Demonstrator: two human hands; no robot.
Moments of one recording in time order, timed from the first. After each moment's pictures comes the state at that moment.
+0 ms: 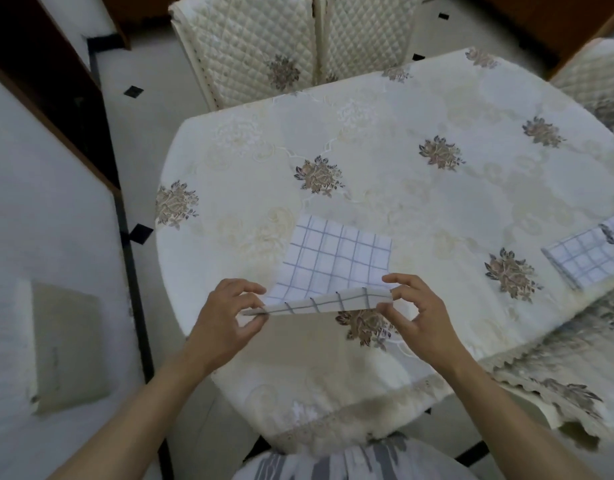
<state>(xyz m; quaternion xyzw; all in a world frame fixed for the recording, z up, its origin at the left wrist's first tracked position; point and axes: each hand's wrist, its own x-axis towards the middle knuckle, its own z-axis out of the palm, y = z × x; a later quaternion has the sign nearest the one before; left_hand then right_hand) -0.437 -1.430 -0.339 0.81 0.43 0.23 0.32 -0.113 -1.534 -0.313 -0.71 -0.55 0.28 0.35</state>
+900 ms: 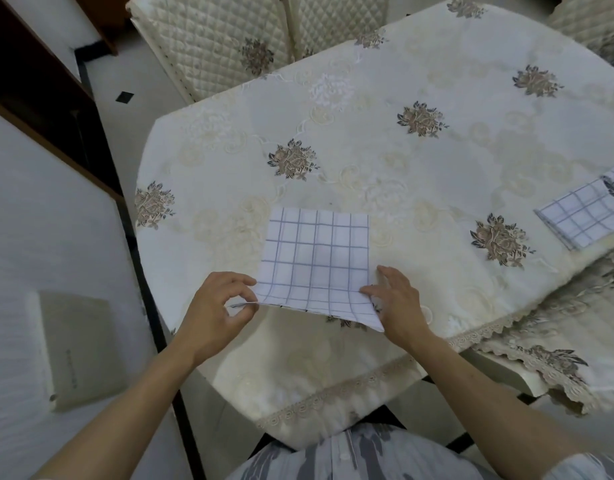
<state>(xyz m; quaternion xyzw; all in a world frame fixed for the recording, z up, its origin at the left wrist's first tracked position) -0.400 -1.444 -0.316 0.79 0.47 0.16 0.35 -0.077 -1.556 -0.405 -0.77 -0.57 0.26 0.13</state>
